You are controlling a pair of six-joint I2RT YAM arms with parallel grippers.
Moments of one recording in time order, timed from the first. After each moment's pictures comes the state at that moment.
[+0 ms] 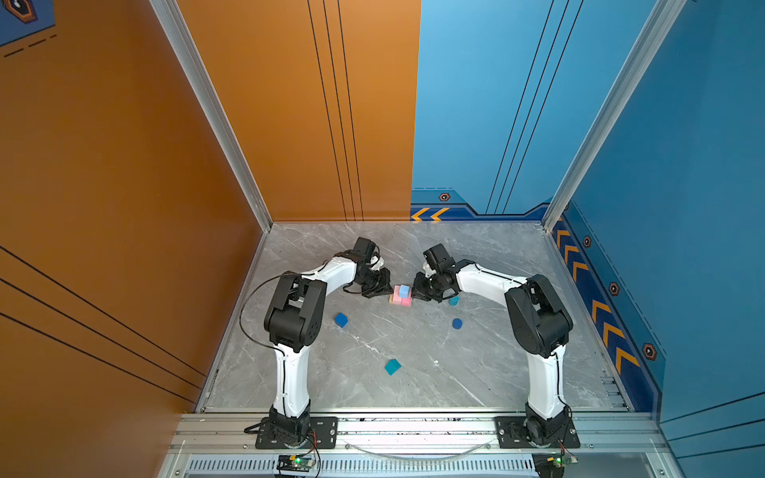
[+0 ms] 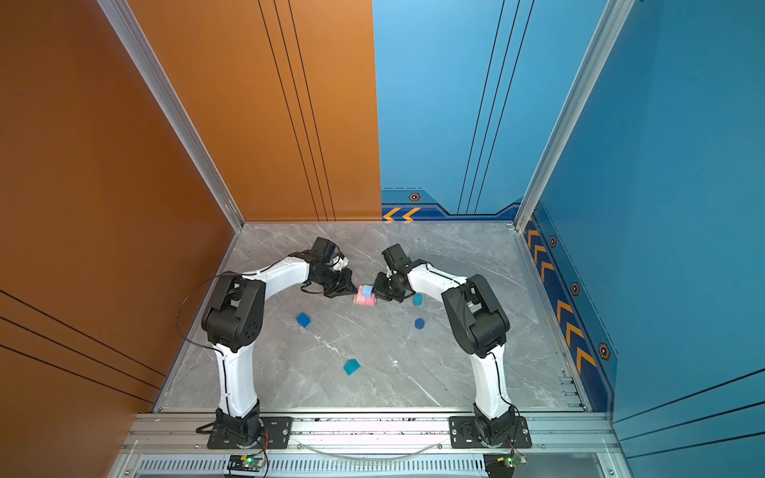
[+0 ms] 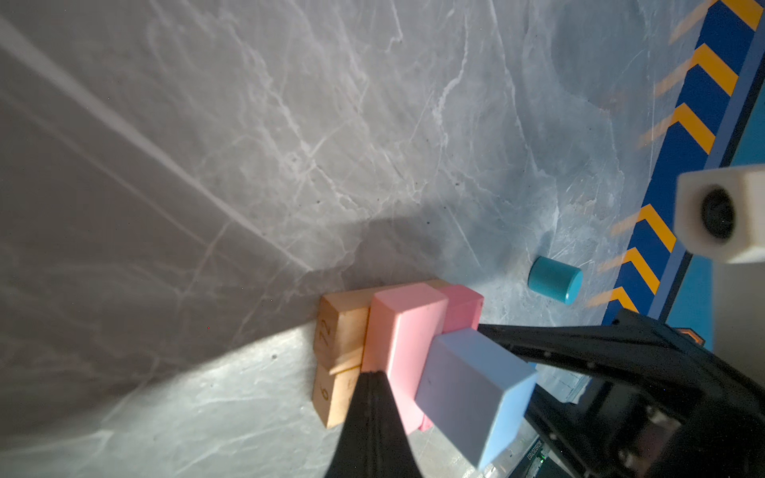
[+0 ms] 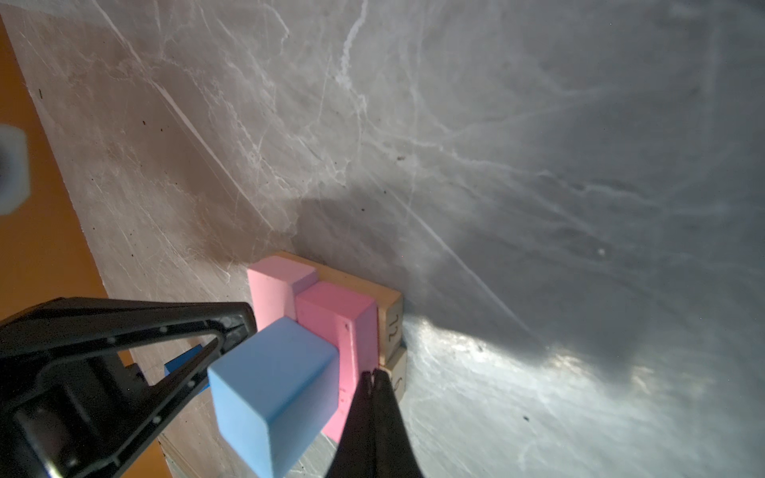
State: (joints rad) left arm -0.34 2.05 1.43 -0.54 0.53 -0.55; right arm 0.53 2.05 1.43 -0.44 -0.35 0.82
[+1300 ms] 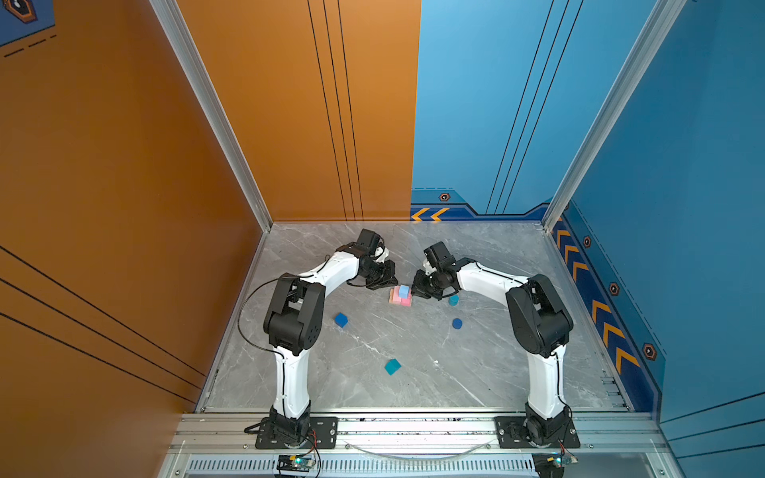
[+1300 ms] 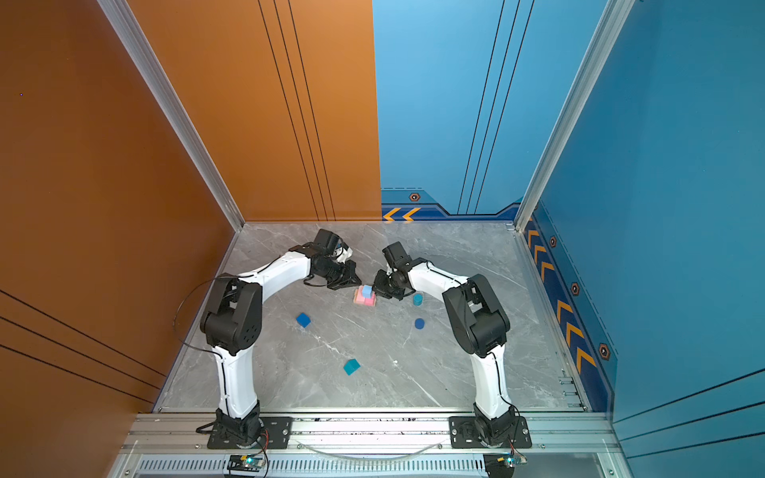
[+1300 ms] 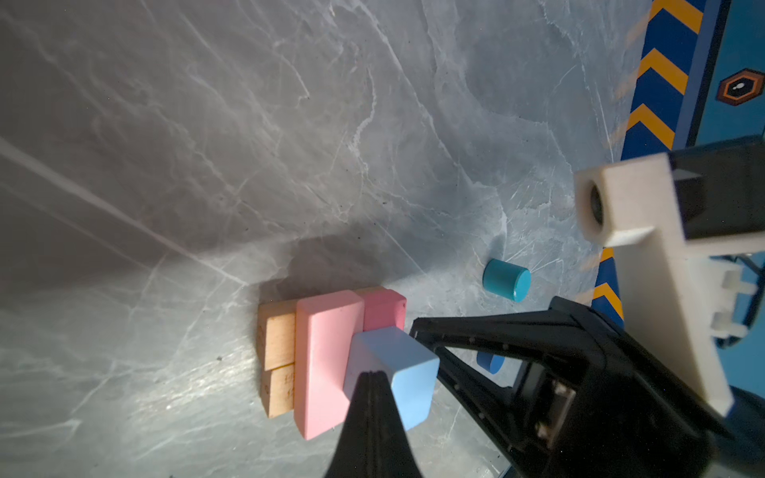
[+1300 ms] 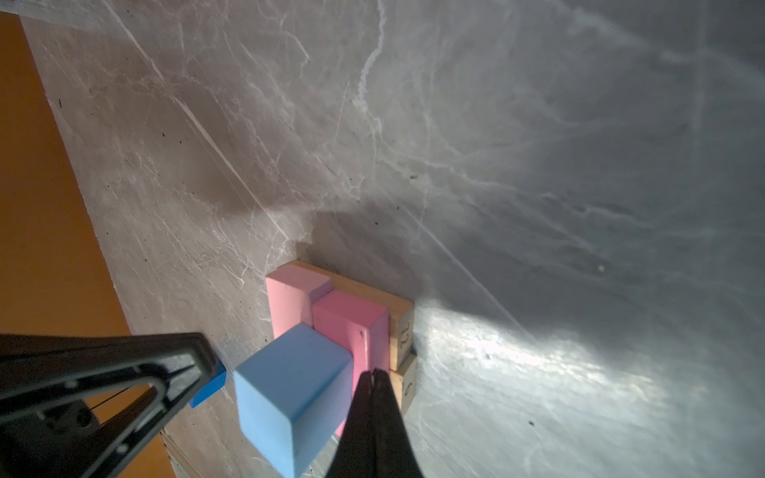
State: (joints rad) left arm -0.38 2.03 1.52 -0.58 0.51 -0.54; right arm 0.52 2.05 1.44 -0.44 -0.35 0.82
